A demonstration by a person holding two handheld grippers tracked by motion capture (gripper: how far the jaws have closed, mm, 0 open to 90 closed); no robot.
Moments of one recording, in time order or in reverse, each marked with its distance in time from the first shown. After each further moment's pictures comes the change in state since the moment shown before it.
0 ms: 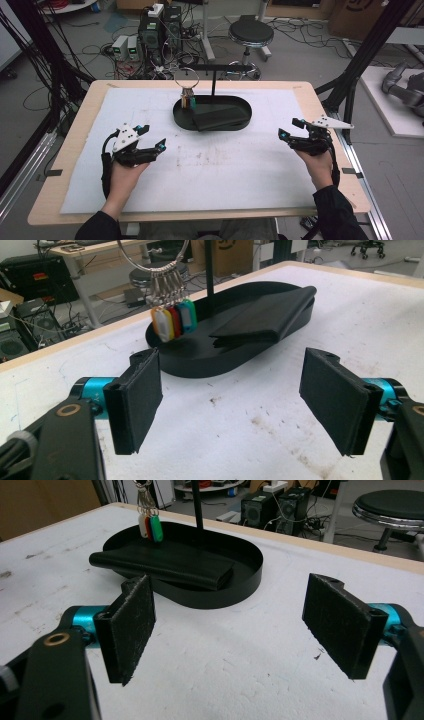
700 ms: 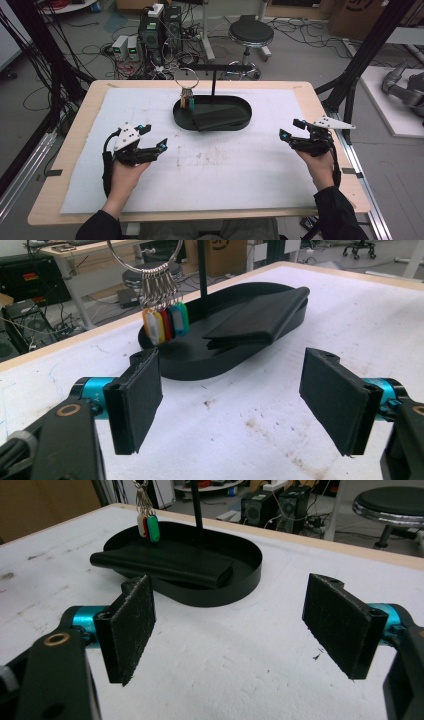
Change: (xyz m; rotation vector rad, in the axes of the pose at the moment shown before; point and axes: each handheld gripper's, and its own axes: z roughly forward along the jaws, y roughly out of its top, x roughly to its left) left arm -0.001 0.000 0.002 0.007 -0.028 0.011; right arm -0.001 -0.001 -0.003 0.003 0.003 0.015
